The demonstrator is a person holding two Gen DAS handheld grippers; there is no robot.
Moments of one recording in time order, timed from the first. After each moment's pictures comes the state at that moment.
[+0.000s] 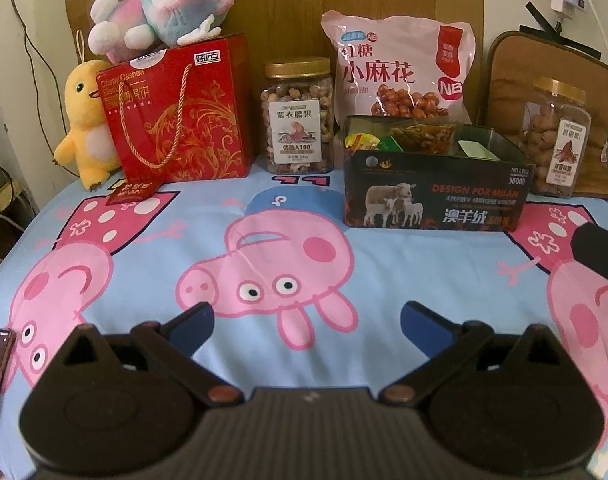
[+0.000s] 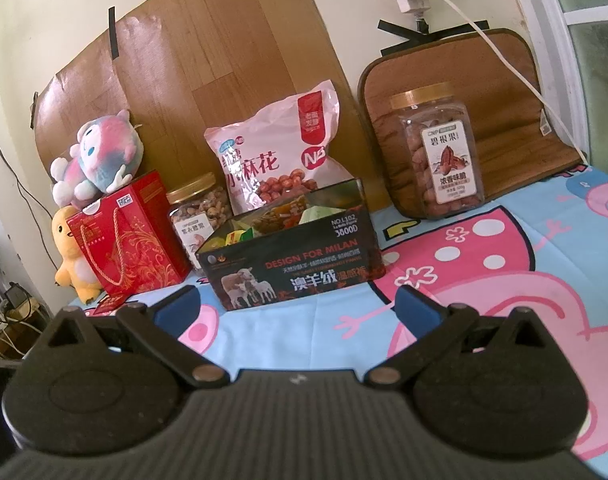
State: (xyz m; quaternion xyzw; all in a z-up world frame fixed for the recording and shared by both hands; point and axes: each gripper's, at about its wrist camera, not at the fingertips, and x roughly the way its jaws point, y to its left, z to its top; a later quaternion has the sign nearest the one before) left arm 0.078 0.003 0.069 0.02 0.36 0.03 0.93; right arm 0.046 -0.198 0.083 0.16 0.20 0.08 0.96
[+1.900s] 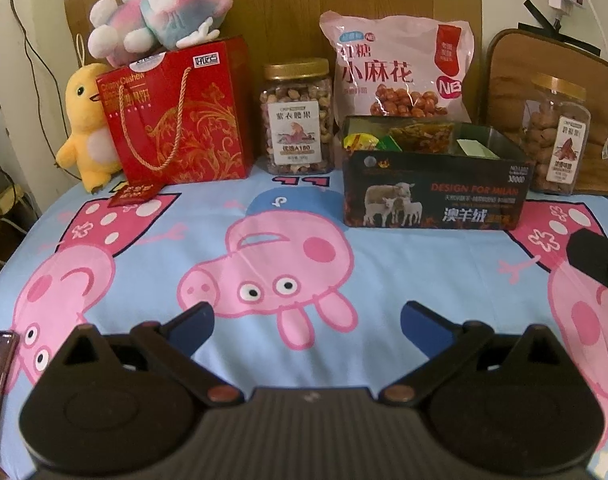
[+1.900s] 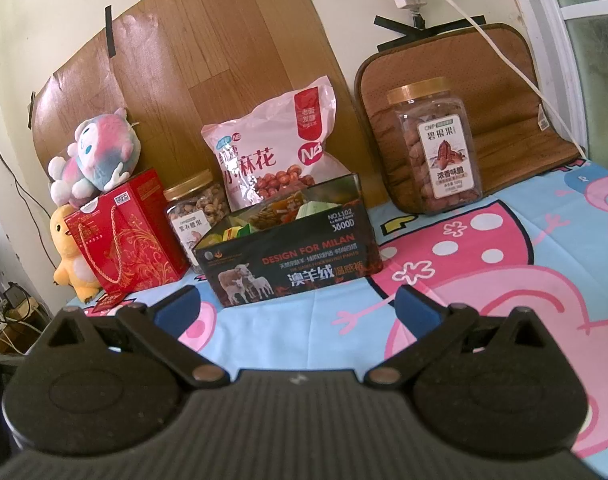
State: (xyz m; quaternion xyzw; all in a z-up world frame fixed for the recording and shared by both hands) left arm 0.077 0.001 0.070 0.02 0.36 0.04 0.93; right arm 0.047 -0.199 0.079 0.16 0.21 0.08 0.96
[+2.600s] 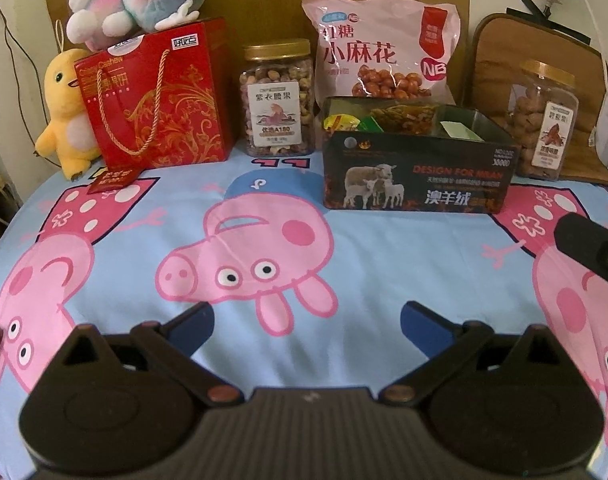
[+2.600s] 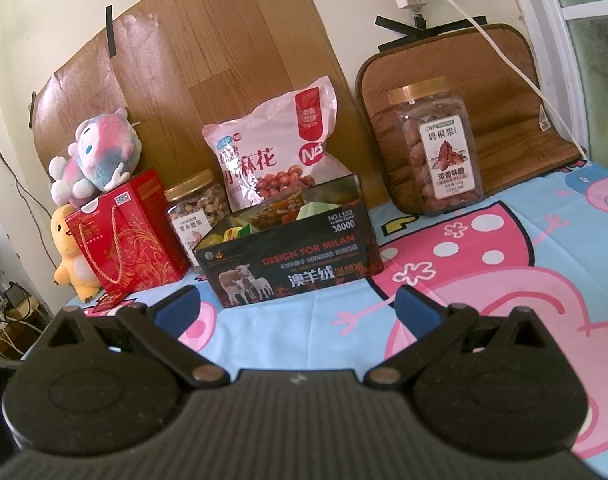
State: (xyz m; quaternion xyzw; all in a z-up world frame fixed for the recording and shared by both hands) left arm 0.081 -0.003 0.067 0.02 0.39 0.01 0.92; right arm 0.047 -0.200 0.077 0.16 0.21 0.09 0.96
